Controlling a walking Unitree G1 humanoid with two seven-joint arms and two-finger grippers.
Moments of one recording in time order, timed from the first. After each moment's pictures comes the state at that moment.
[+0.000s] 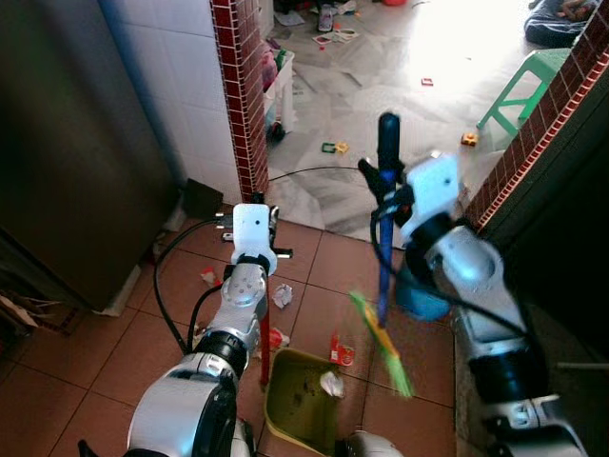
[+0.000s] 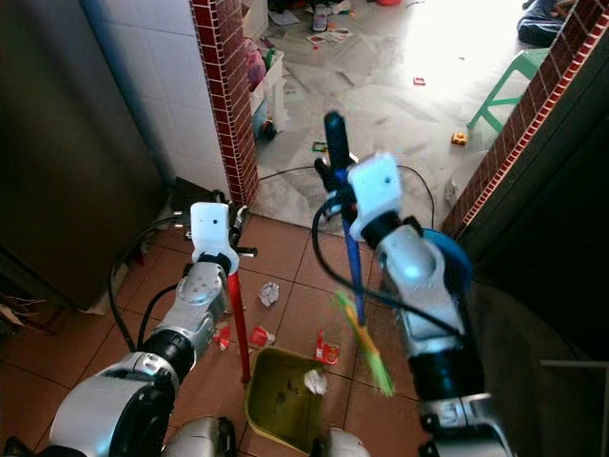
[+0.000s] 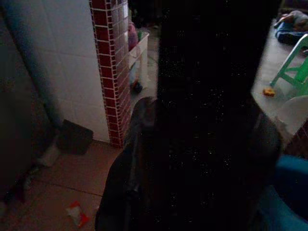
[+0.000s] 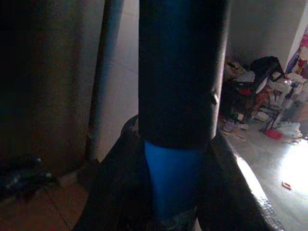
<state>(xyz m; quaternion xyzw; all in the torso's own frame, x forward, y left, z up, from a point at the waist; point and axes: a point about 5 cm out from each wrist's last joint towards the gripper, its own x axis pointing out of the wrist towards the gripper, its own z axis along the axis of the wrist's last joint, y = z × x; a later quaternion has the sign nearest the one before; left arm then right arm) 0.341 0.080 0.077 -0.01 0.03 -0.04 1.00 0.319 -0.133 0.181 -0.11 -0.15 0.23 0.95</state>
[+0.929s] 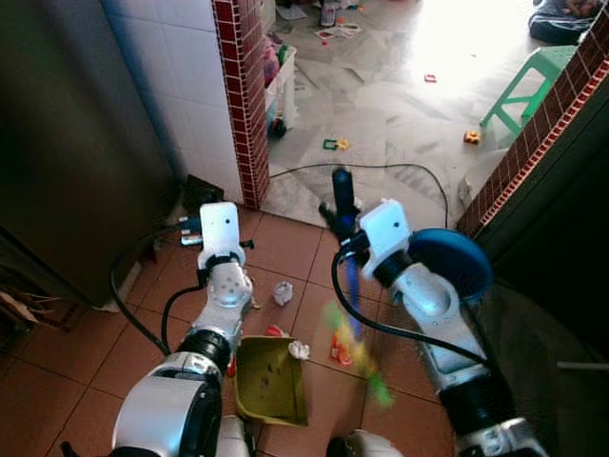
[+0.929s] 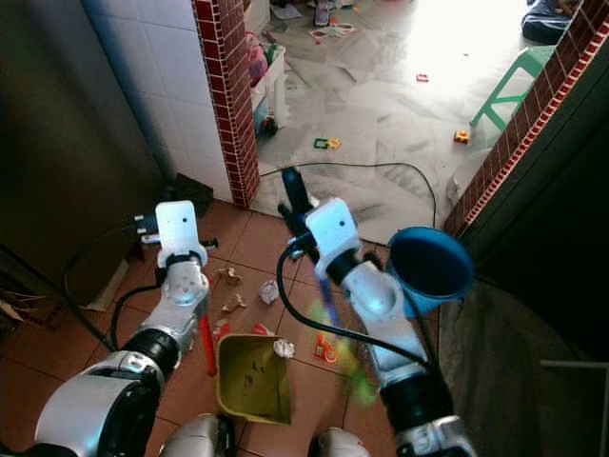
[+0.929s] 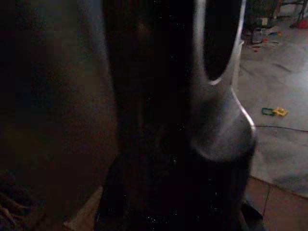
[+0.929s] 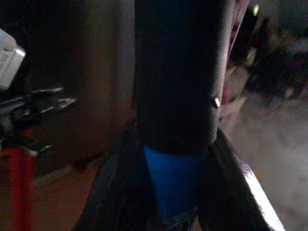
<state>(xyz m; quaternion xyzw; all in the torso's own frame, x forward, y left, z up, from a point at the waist) 0.341 0.118 0.079 0.06 0.00 0.15 0.99 0.298 -0.090 0.131 -0.06 -0.08 0.29 0.95</state>
